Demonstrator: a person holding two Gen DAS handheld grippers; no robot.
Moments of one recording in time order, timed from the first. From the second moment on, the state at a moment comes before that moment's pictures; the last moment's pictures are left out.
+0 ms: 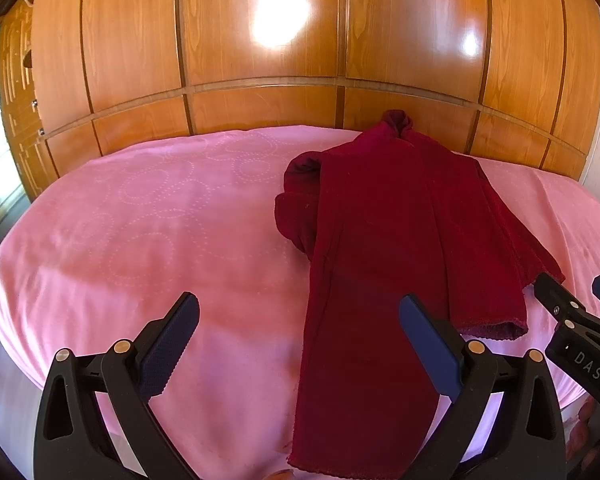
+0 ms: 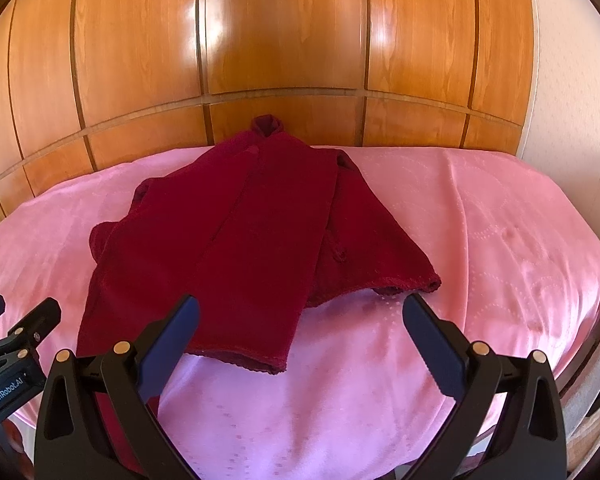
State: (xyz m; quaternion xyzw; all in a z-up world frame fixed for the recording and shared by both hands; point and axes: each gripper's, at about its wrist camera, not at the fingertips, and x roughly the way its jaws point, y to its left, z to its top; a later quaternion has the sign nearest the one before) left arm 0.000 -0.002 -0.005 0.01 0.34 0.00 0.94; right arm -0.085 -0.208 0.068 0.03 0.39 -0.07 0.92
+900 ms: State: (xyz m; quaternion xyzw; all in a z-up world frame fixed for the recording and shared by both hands) left arm 0.002 -0.002 -0.010 0.00 0.35 -0.03 0.94; right arm -0.081 -0.216 0.067 0.03 0.40 -0.07 0.91
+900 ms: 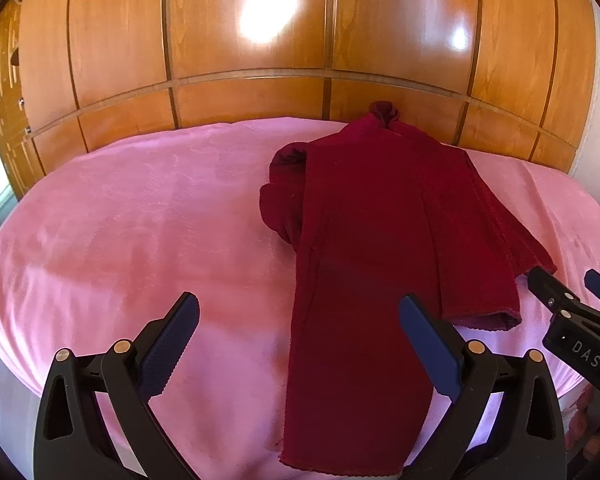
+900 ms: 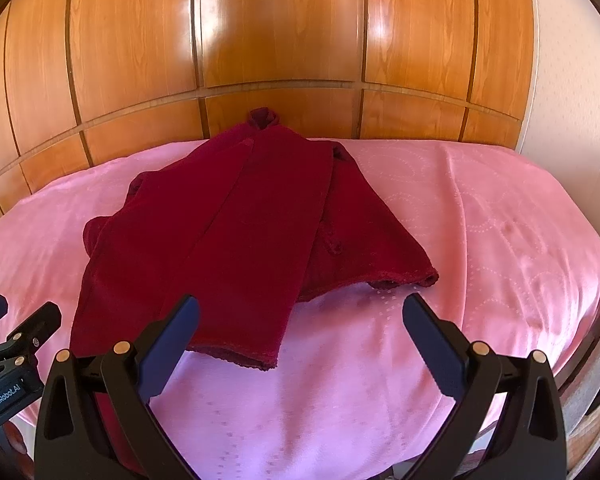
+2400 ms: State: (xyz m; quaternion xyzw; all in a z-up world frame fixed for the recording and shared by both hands) left arm 0.019 -0.060 -0.075 0.11 0.44 -0.19 0.87; right arm -0.045 -0.263 0.051 0.12 0.44 -0.02 0.89
